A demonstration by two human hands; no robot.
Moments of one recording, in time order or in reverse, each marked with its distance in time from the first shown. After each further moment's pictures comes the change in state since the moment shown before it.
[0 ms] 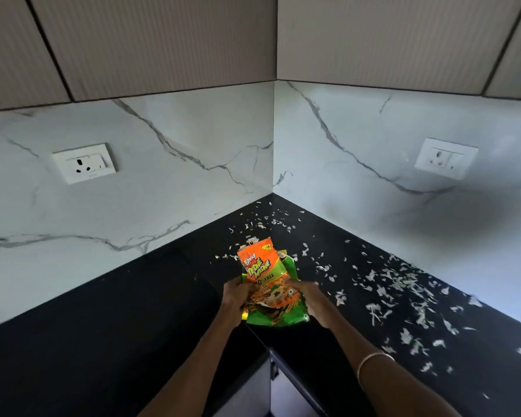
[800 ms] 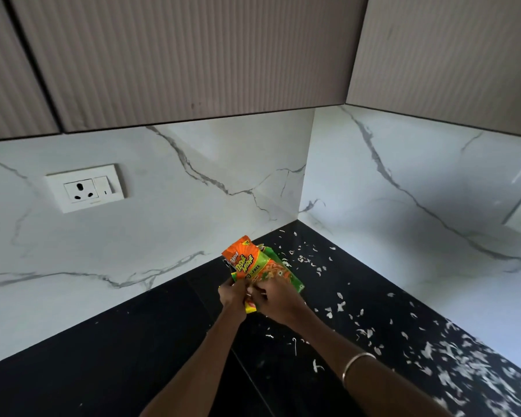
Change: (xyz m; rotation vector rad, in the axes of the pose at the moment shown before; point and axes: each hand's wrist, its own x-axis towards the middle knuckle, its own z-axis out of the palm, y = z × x) left_hand 0.184 0.084 -0.035 -0.229 0.257 -0.052; right_hand 0.154 -0.120 0.118 -1.064 0.086 -0.833
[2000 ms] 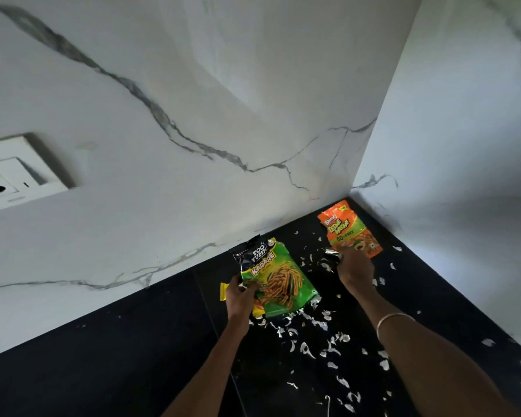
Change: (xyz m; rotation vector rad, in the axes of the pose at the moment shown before) left_hand 0.141 -0.030 0.014 0.210 0.098 0.090; right_hand 0.159 0.243 0.066 -0.231 -0.003 0.586
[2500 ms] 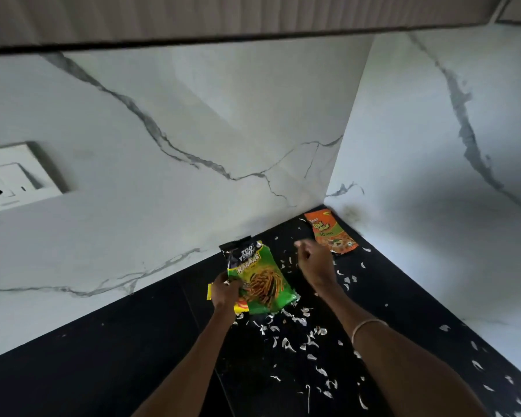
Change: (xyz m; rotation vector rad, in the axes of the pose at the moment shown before) left_hand 0.031 0.000 0.006 0.007 0.038 -0.080; right_hand -0.037 -0.045 -0.032 0.550 0.144 -0.264
